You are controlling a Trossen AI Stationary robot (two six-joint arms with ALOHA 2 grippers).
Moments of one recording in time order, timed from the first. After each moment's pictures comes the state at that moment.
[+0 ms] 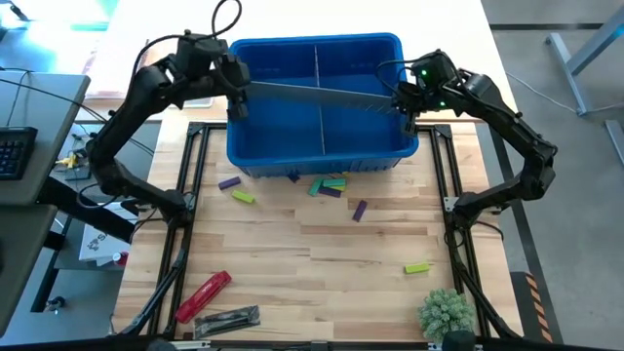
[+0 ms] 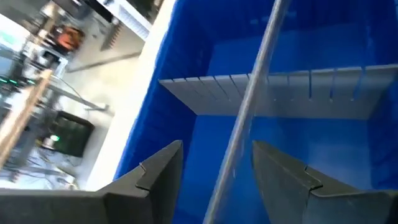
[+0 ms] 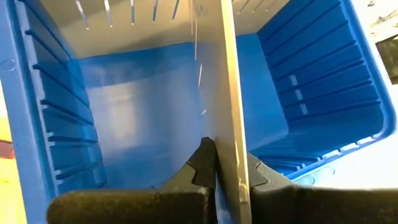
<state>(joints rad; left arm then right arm) 0.65 1.40 1.89 -1.04 -0.13 0.67 -0.72 1.38 1.65 -1.11 0.04 -0.65</state>
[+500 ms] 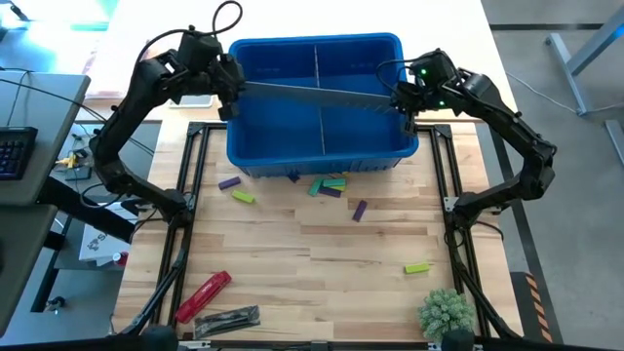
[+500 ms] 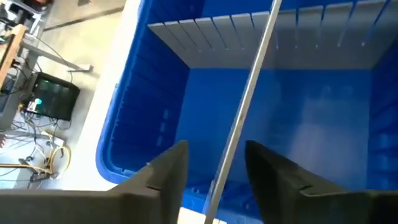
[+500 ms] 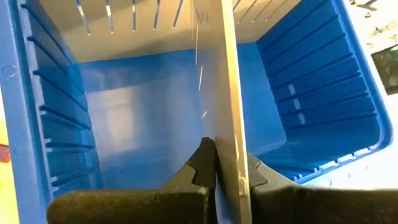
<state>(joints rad) 0.75 1.43 1.90 -1.19 -0.14 0.71 -0.72 1.39 1.65 -1.08 0.03 -0.68</state>
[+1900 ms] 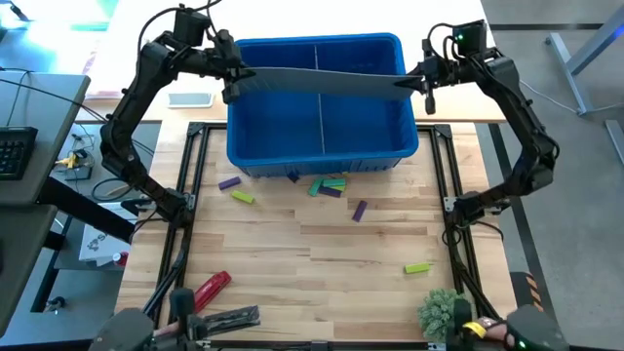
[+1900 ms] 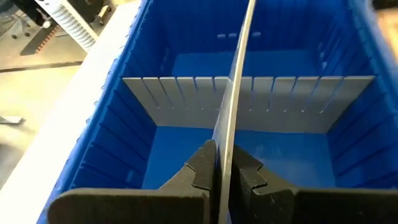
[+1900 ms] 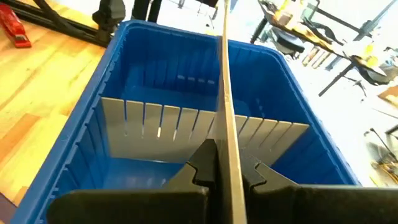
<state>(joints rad) 1.00 1.54 1.90 -1.02 0.46 0.74 -1.12 1.43 1.66 -0.89 -0.91 -1.00</state>
